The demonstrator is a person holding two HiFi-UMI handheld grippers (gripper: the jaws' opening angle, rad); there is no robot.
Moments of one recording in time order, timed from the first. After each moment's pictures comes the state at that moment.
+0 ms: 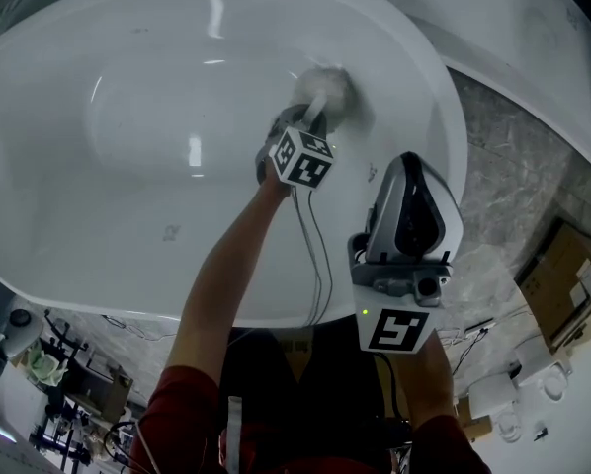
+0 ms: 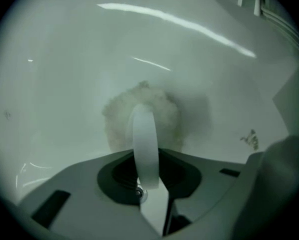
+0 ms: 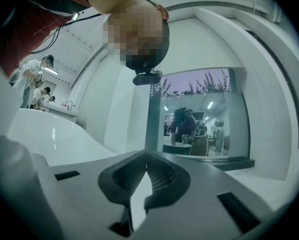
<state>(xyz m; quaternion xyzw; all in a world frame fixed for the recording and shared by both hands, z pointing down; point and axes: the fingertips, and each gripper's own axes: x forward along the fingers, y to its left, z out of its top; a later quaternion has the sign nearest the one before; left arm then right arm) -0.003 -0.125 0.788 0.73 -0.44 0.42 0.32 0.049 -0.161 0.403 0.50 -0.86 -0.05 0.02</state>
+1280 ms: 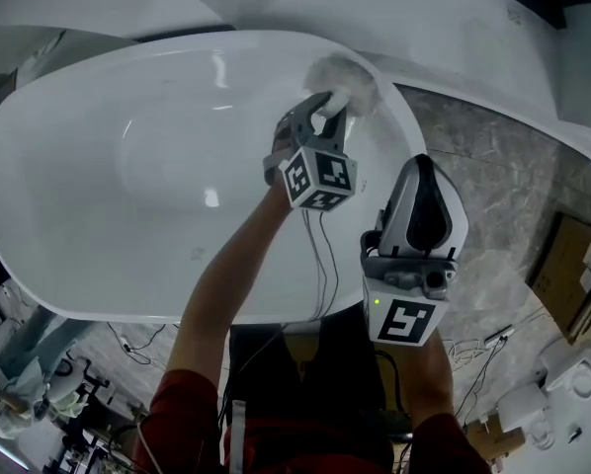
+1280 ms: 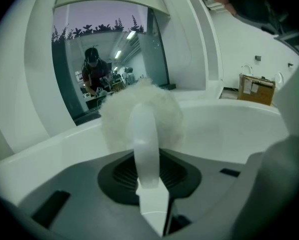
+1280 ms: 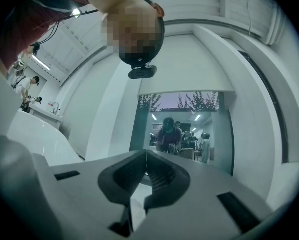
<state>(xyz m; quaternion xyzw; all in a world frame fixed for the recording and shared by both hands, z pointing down) 0.027 -0.224 0.564 0.79 -0.49 0.35 0.07 0.090 -0.167 0.299 0.56 -0.82 -0.09 -0.02</state>
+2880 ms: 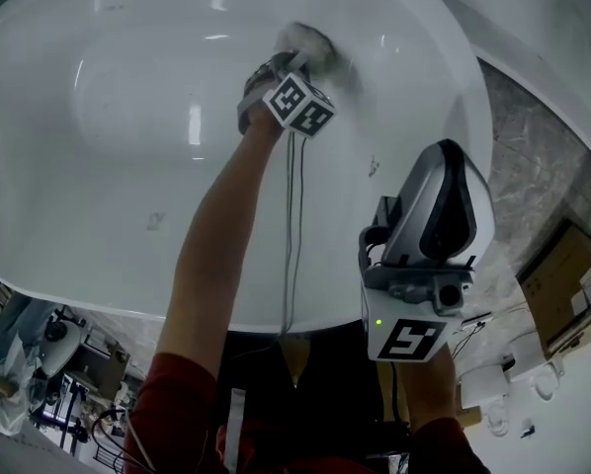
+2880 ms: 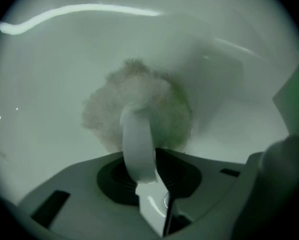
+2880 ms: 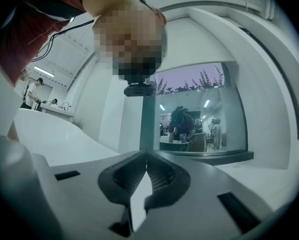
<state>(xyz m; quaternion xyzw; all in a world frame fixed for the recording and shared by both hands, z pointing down) -0.044 -0.172 0.870 0.68 -0.42 0.57 0.21 0.074 -0.186 0.434 0.51 -0.86 -0.04 0.00</state>
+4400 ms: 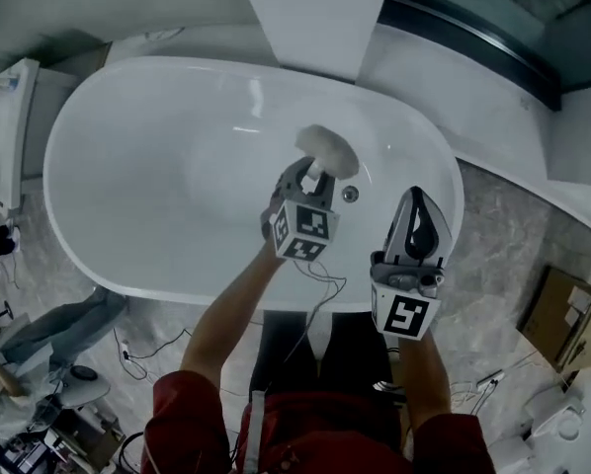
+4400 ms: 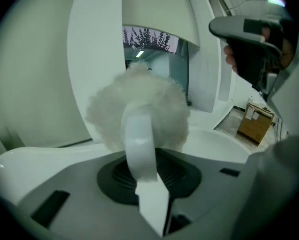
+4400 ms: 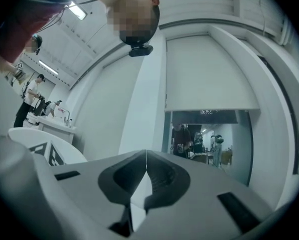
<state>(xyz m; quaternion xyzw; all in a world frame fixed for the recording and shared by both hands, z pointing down) -0.174 -0.135 0.396 0.77 -0.54 0.31 0.14 -0.058 -0.118 0.193 0.53 -0.84 -0.10 -0.01</state>
